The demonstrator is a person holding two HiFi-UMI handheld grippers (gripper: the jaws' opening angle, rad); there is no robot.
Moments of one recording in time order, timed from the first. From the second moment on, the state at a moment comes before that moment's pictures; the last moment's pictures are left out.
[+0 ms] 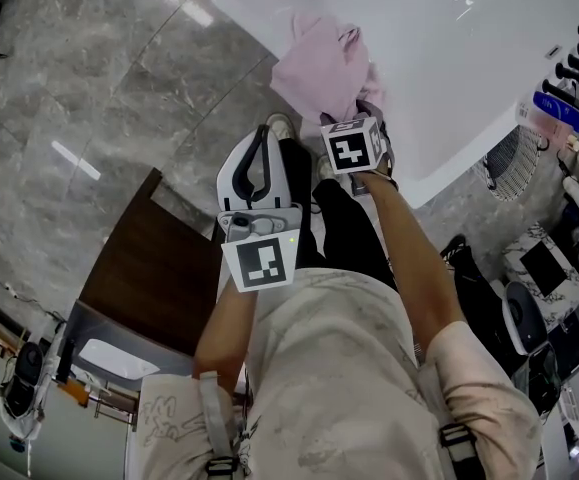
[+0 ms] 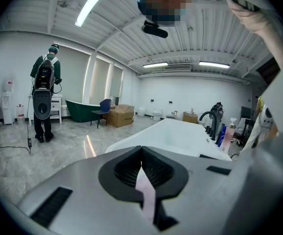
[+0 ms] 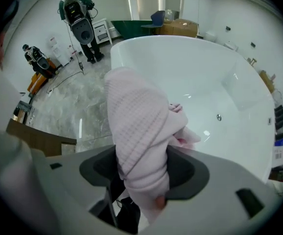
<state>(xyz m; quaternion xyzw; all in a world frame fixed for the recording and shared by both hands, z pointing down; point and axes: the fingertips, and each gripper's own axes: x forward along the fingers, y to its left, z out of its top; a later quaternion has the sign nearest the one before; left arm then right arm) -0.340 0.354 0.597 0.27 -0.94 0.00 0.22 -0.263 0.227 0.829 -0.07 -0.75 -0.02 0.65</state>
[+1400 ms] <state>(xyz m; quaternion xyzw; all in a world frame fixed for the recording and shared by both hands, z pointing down) -0.328 0.309 0.489 0.32 -0.94 -0.01 0.14 -0.247 0.204 0.661 -0.04 -0.88 0.08 0.47</state>
